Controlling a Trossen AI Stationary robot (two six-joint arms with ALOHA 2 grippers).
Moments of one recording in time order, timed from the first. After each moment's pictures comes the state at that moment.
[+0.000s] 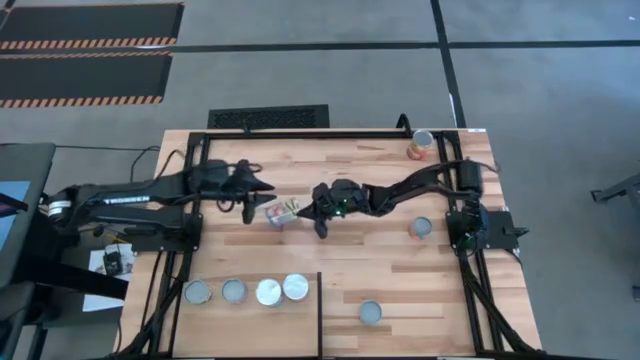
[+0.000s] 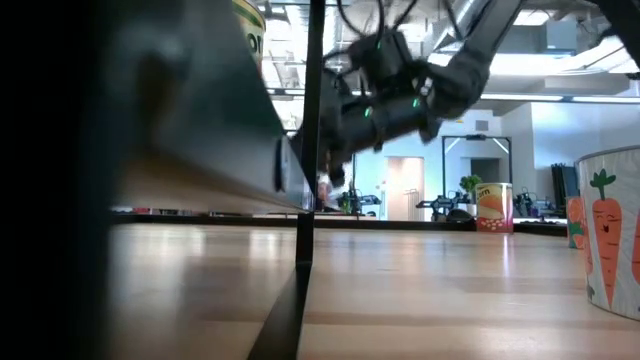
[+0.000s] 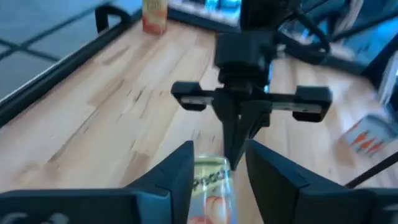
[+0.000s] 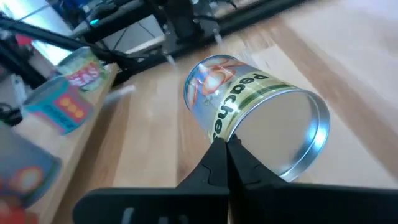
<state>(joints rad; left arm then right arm) 0.25 0.83 0.53 -0.10 0.09 -0.18 -0.11 1.98 0.99 0.69 -0.18 0.34</state>
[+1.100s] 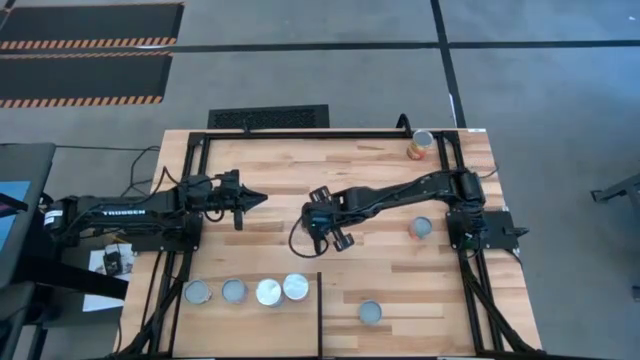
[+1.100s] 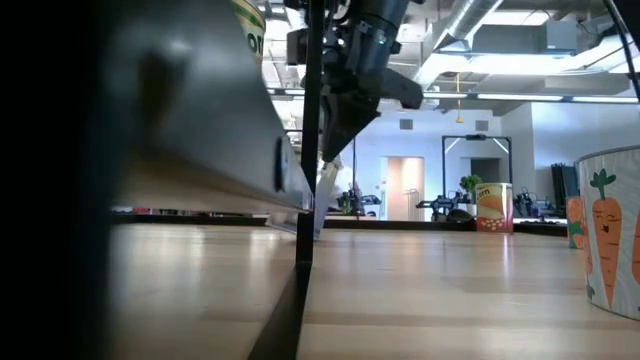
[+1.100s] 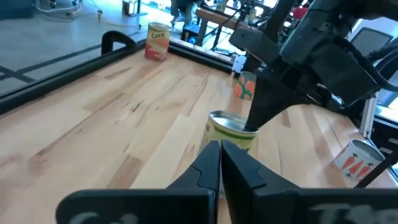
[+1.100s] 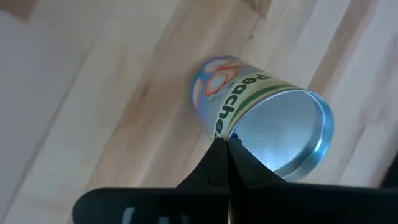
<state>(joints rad) 0.23 0.63 0.20 0.24 0.07 -0.27 0.08 2.01 1.67 -0.86 0.22 -0.47</state>
